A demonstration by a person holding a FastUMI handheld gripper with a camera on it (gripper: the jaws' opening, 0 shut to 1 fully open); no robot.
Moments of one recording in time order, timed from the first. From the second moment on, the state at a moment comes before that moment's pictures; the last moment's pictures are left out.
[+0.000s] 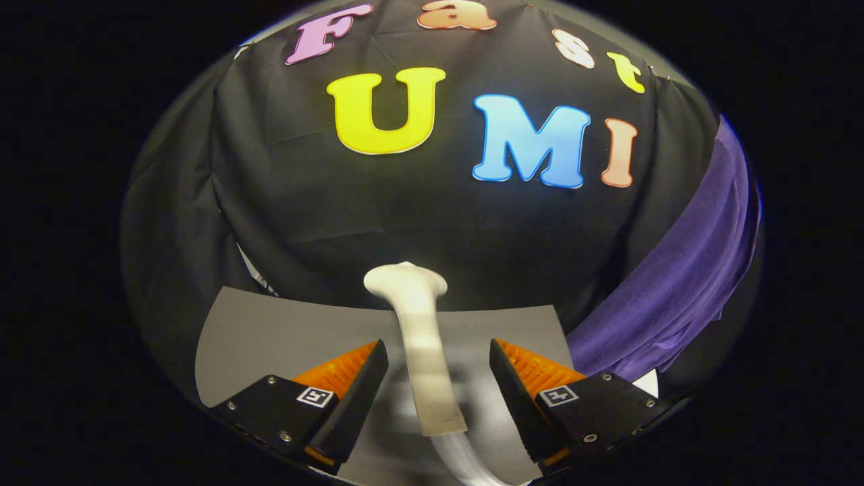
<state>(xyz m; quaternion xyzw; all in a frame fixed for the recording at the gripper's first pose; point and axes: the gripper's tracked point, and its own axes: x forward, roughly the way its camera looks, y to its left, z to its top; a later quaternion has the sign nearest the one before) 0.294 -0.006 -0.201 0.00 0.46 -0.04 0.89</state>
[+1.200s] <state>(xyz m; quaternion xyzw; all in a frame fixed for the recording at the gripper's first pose) 0.306 -0.004 -0.260 0.08 0.51 -0.06 0.85</state>
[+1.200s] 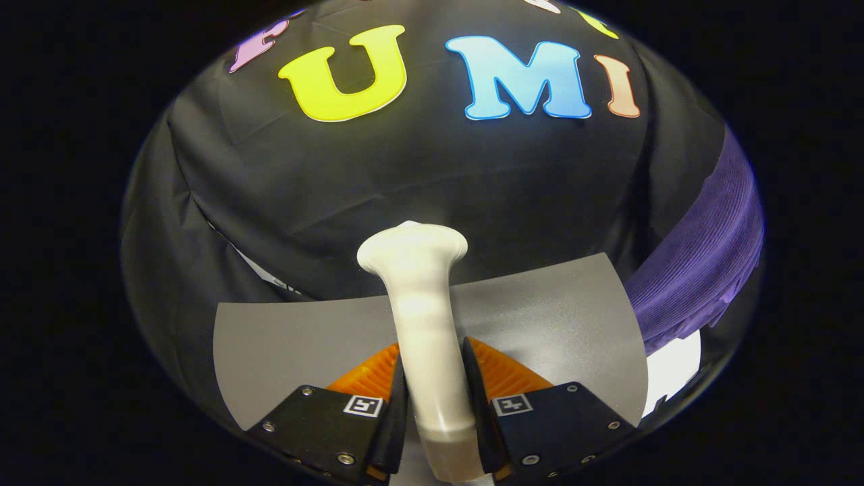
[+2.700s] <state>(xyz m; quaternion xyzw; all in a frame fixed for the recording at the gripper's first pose) 0.127 -0.021 -0.138 -0.07 0.26 -0.02 0.96</state>
